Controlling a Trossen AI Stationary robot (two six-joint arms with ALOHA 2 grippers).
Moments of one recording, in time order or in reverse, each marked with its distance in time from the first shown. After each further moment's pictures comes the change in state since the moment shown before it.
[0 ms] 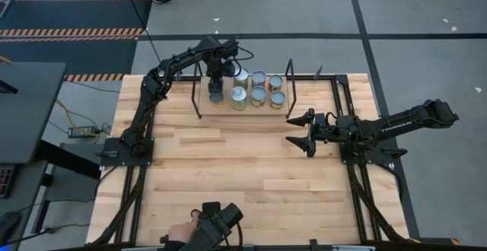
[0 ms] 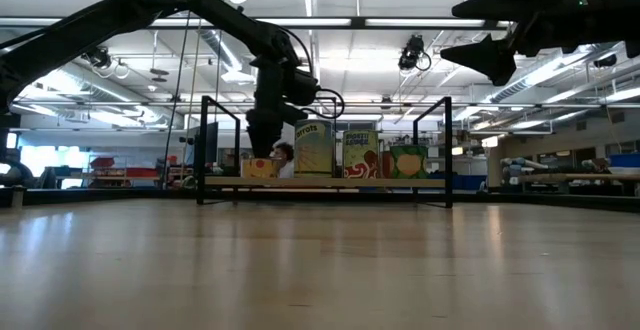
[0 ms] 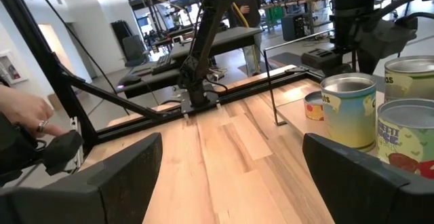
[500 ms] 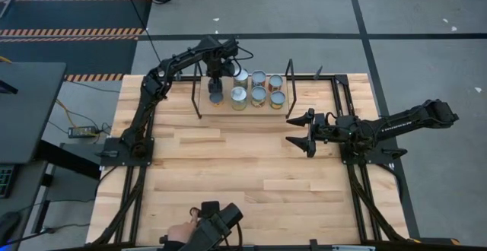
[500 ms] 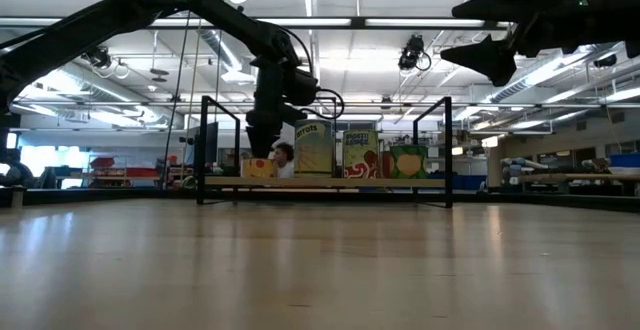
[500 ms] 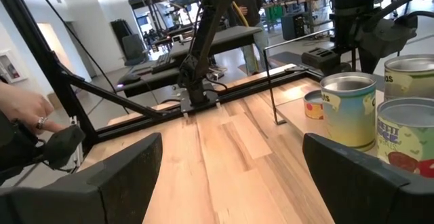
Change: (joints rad) left arm 0.000 0.000 0.000 -0.001 -0.025 -0.022; right arm 0.000 0.000 0.000 -0.003 0.000 0.000
